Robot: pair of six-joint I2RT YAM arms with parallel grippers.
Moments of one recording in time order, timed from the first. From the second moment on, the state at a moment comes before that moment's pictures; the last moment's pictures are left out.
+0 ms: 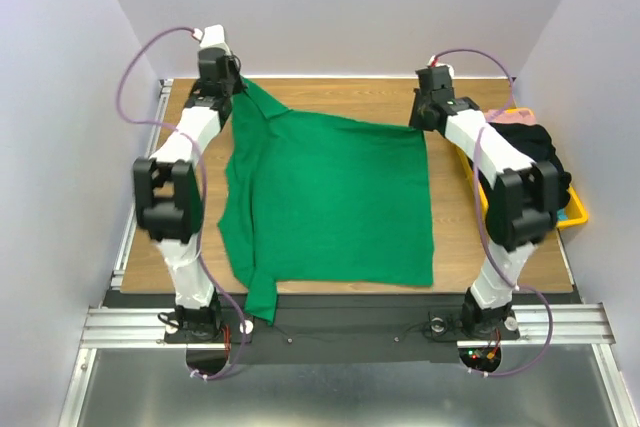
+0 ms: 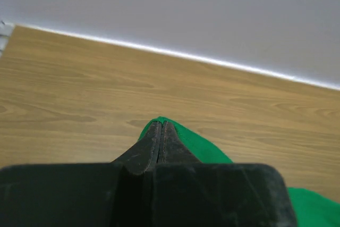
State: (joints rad) left arm -0.10 1.85 1.56 0.04 -0.12 -0.26; right arm 0.24 1.80 1.55 -0.49 0.28 0.35
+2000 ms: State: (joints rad) left arm -0.08 1.49 0.94 -0.13 -0.08 -0.70; right arm 0.20 2.04 1.71 -0.39 0.26 0.15
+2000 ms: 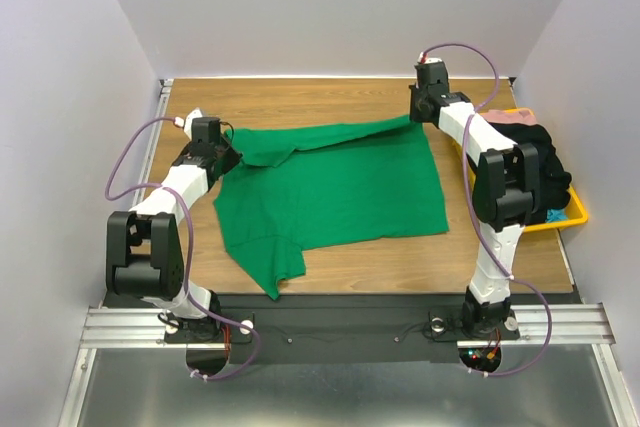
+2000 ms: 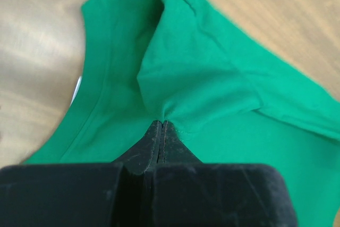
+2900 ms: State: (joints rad) left arm -0.08 1.67 1.03 -0.15 -0.13 -0.76; right arm 0.20 2.24 1.80 -0.39 0.36 0.14
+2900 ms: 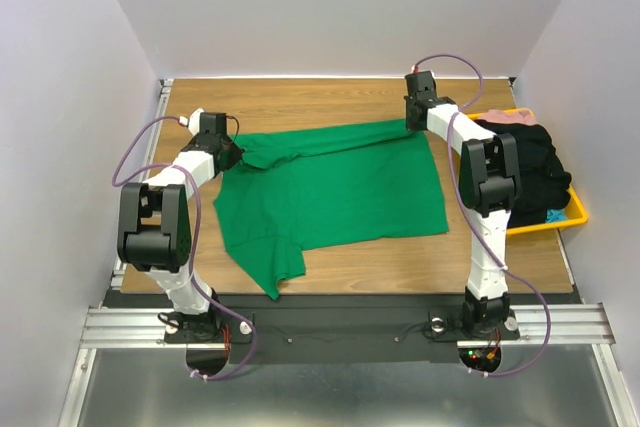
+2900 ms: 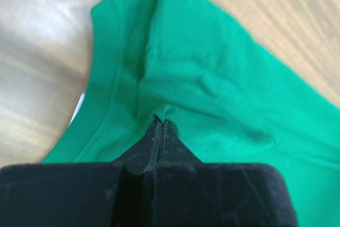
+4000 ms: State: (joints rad) left arm -0.07 1.92 1.31 -0.14 -0.09 -0.74; right arm 0.78 2.39 2.03 -0.37 -0.01 0.31
